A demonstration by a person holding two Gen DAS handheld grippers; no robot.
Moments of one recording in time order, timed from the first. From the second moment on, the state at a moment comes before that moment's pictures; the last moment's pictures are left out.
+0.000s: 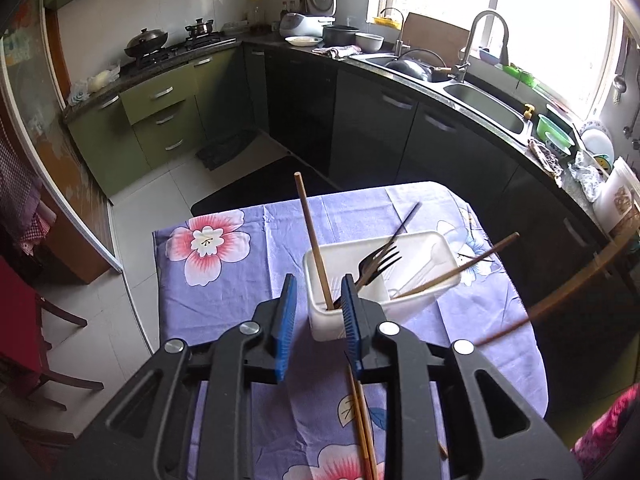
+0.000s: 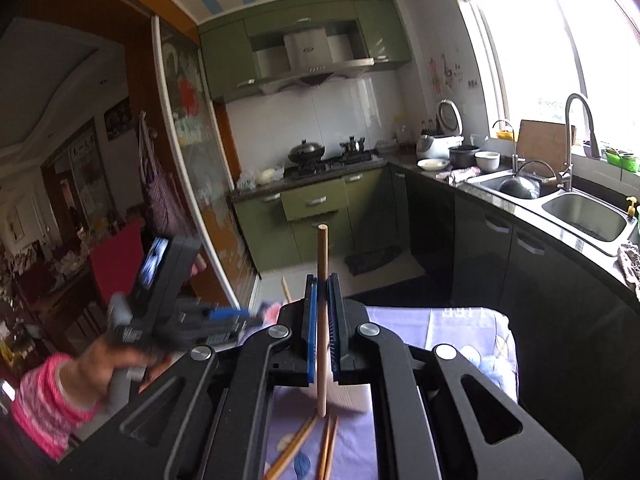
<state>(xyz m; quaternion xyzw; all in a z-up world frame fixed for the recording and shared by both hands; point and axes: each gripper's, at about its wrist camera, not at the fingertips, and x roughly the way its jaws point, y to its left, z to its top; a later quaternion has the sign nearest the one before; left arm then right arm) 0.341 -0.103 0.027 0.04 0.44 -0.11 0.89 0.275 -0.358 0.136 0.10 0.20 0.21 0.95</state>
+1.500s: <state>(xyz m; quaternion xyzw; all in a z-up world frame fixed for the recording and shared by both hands) 0.316 -0.142 -0.166 0.08 0.60 -0.13 0.79 0.302 -0.374 -0.125 0.07 0.40 0.14 0.90</state>
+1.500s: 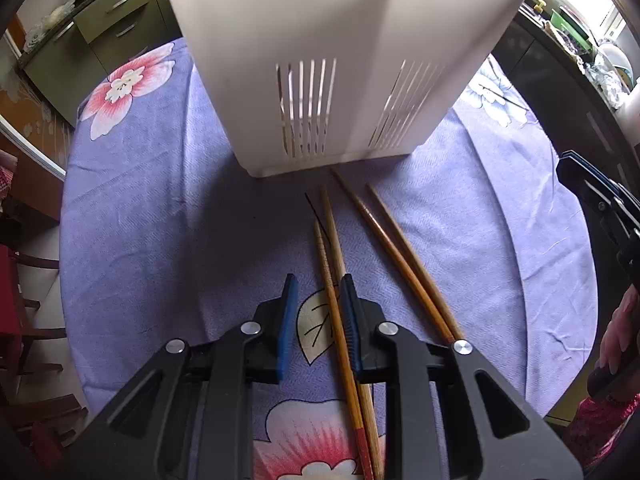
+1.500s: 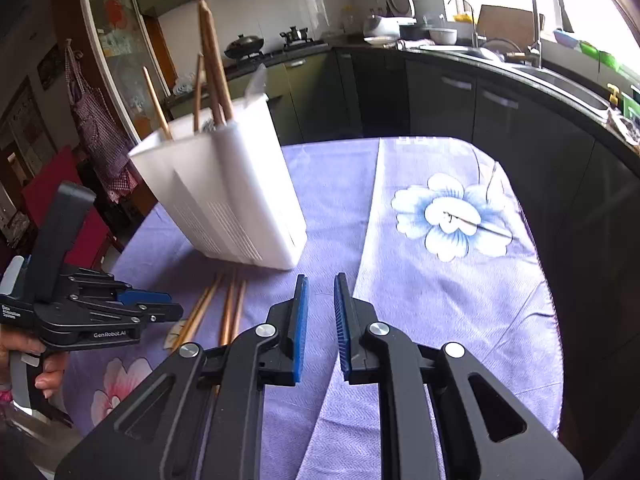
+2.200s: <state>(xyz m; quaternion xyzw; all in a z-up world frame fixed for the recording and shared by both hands) 0.315 -0.160 -0.183 0.09 0.61 -0.12 0.78 0.311 -0.350 -0.139 0.05 0.44 0.17 0.88</state>
